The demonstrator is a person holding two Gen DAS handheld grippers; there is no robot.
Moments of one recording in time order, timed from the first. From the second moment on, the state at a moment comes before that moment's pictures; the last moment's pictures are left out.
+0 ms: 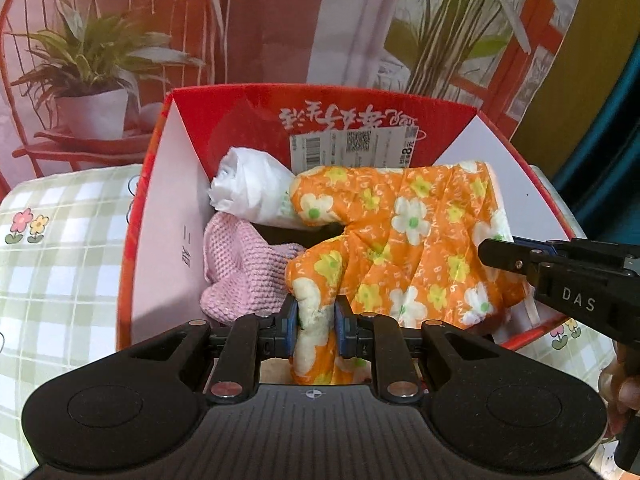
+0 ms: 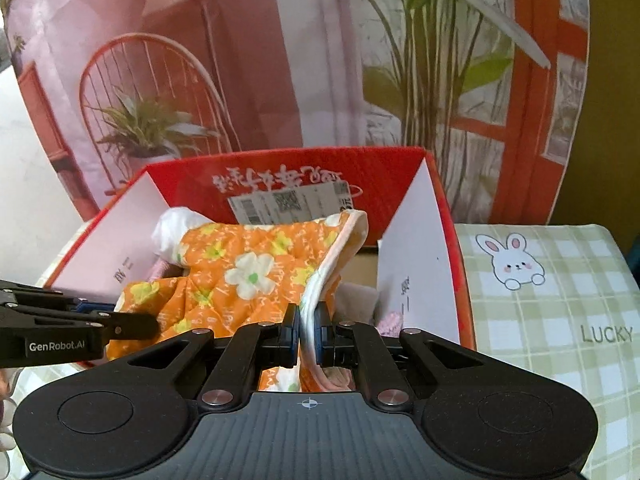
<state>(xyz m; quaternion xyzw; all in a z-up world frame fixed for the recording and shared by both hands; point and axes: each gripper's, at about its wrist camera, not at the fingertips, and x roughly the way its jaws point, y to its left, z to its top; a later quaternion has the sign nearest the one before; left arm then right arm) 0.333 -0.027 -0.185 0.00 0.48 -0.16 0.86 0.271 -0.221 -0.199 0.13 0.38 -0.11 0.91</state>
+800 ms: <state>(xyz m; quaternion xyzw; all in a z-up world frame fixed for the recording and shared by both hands) 0.296 -0.016 -0.140 0.00 0.39 -0.19 0.90 0.243 -0.211 -0.163 0.09 0.33 -0.16 0.93</state>
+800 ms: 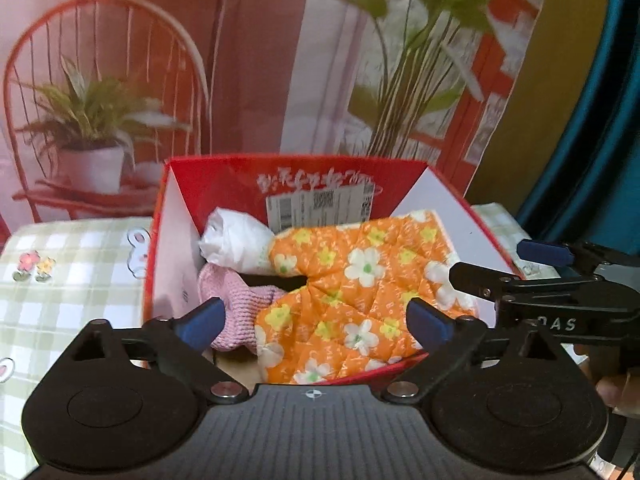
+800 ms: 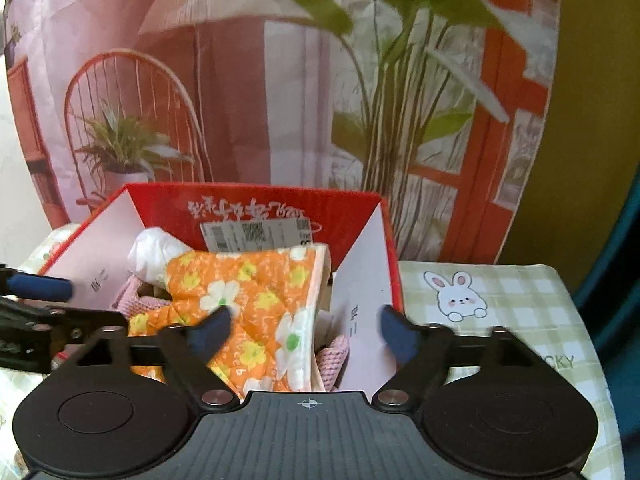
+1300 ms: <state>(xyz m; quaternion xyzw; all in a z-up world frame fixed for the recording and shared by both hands) 0.236 0.040 -0.133 -0.03 0.36 -0.18 0.92 0.183 -0.174 -0.152 0.09 0.27 -0.14 0.95</state>
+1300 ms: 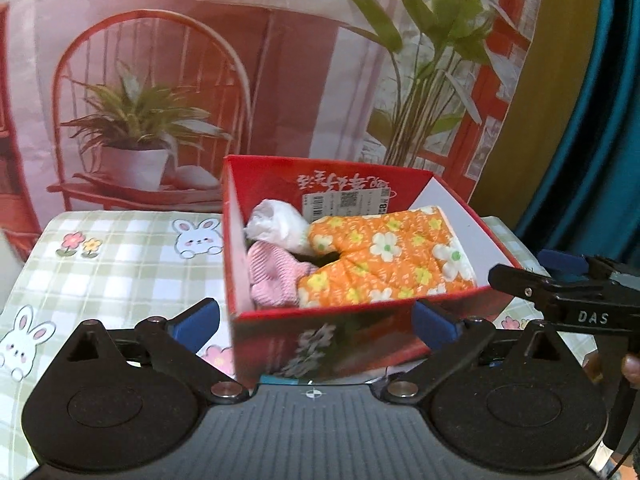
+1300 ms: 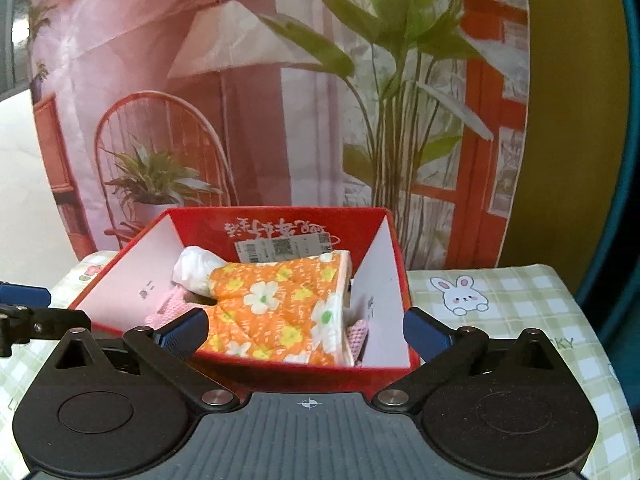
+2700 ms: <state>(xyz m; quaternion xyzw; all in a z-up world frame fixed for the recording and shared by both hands) 0.205 0.064 -0.196 0.02 0.41 -0.17 0.90 0.167 -0.079 -0.226 0.06 0.35 -0.03 0.94</state>
